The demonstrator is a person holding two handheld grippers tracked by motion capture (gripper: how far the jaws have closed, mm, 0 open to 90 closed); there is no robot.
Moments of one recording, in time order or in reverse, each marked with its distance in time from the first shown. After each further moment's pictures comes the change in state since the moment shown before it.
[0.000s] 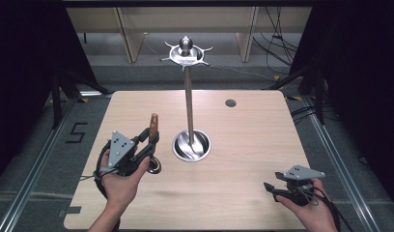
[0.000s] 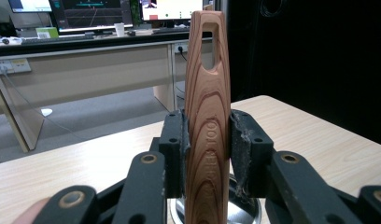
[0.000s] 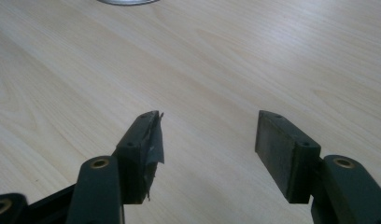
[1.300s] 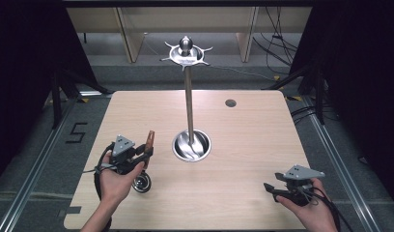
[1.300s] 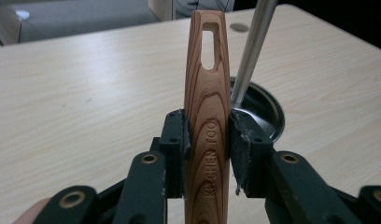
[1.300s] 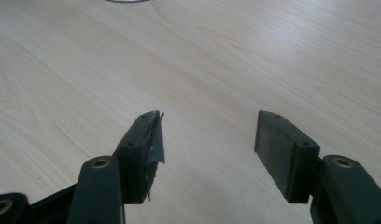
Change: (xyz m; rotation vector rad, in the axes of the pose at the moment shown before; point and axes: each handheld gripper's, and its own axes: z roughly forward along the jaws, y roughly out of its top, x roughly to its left) left arm 0.042 -0.050 0.020 0.341 -0.017 -0.077; right arm 0.000 0.000 0.000 0.016 0.009 0.004
